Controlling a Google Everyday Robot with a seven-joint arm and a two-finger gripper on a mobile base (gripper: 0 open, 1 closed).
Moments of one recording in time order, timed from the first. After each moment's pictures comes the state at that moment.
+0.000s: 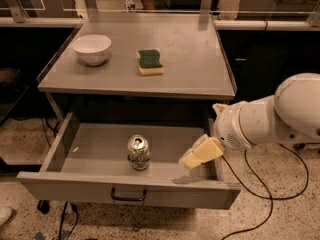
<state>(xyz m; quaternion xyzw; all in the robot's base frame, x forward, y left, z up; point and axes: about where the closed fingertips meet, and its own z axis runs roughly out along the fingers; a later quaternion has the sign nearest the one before) 0.476 -0.104 0.806 -0.46 0.81 0.13 0.34</state>
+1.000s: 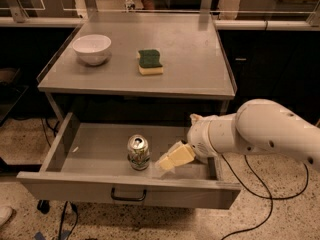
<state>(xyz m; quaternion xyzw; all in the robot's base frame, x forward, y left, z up) 0.502 -0.050 0.749 -0.44 0.80 0.18 0.37</state>
